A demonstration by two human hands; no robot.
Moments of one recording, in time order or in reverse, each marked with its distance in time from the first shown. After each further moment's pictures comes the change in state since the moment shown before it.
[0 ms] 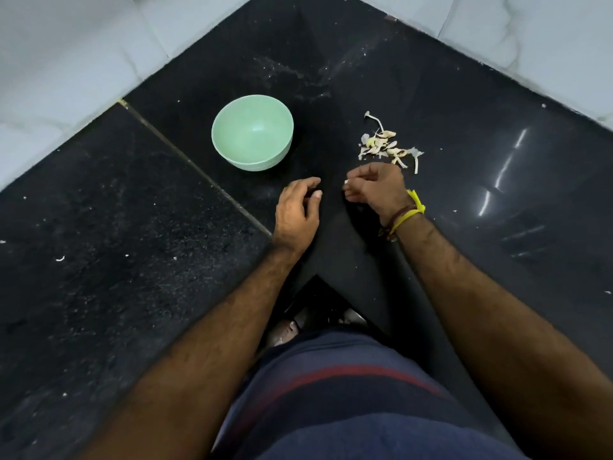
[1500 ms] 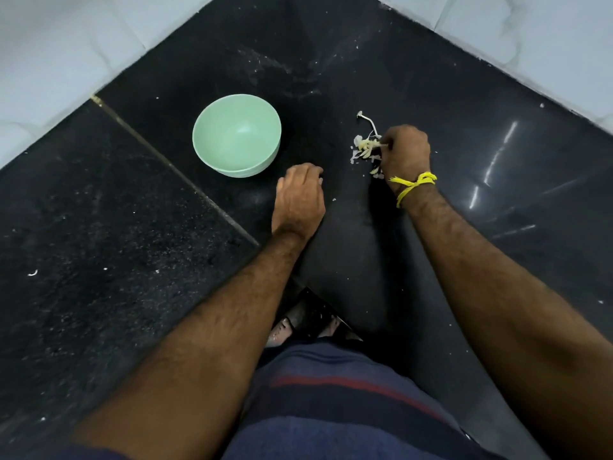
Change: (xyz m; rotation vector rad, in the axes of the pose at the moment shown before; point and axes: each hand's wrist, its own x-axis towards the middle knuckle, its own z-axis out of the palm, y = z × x) left_hand 0.037 -0.002 0.034 0.443 -0.114 0.074; right_hand 0.061 -0.035 -0.048 -1.035 0.317 -0.324
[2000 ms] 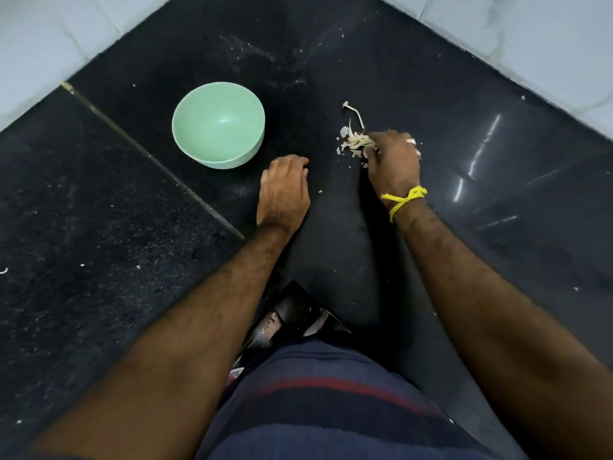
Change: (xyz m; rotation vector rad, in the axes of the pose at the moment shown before) left_hand -0.001 0.000 -0.004 -0.100 0.024 -0.005; right_hand -0.032 0.015 0.011 0.027 0.074 -0.109
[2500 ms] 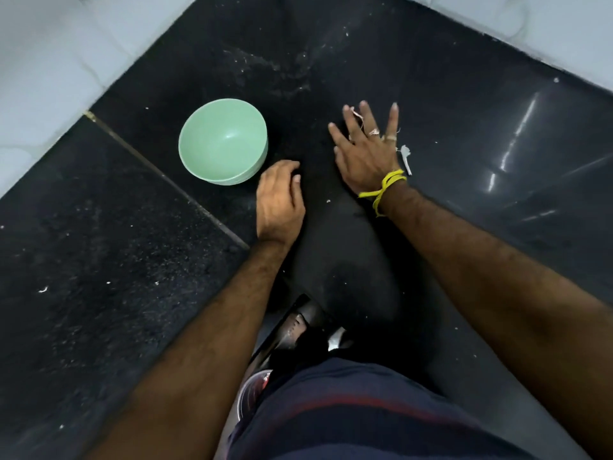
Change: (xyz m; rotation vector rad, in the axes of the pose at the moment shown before) left_hand 0.004 -0.014 -0.006 -0.097 0.141 0.024; right_hand 0.034 -0.013 0.053 -0.354 -0.122 -0.366
